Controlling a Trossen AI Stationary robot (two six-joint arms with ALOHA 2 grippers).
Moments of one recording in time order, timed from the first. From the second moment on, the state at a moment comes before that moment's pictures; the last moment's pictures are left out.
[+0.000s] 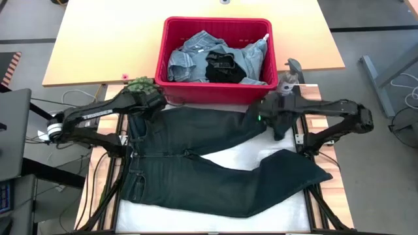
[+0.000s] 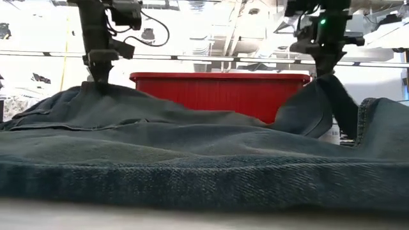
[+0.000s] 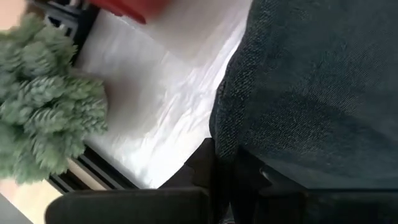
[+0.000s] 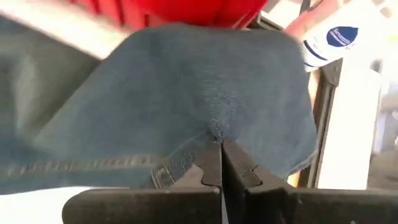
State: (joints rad) left arm 0.46 1.19 1.00 -1.07 -0.27 -0.12; right arm -0.12 1.28 1.16 -1.39 0.61 1.02
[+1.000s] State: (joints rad) left arm 0.05 1.10 1.00 -1.31 -0.47 -0.39; right arm 0.35 1.62 1.08 -1.57 0.75 2.12
